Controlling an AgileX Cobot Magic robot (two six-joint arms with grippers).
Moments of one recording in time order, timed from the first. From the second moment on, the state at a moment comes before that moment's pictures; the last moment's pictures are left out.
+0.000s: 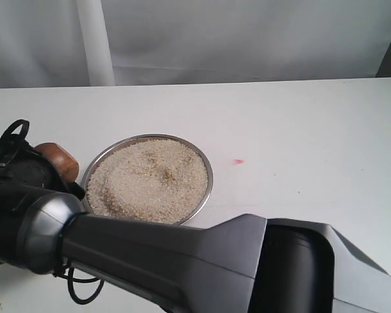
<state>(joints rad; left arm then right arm) 0.00 0.00 0.00 0.05 0.29 -0.09 1.22 2.55 -2.33 -0.87 1.06 -0.93</state>
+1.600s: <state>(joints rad) 0.00 0.00 0.00 0.05 0.29 -0.09 1.08 2.28 -2.33 -0.67 1.22 -0.47</state>
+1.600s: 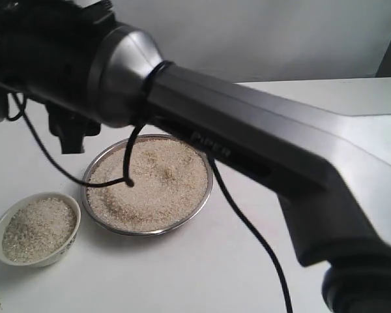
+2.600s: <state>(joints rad) 0.00 0.00 0.00 0.05 0.29 -0.09 0.94 2.32 -1.80 -0.94 1.12 -0.60</state>
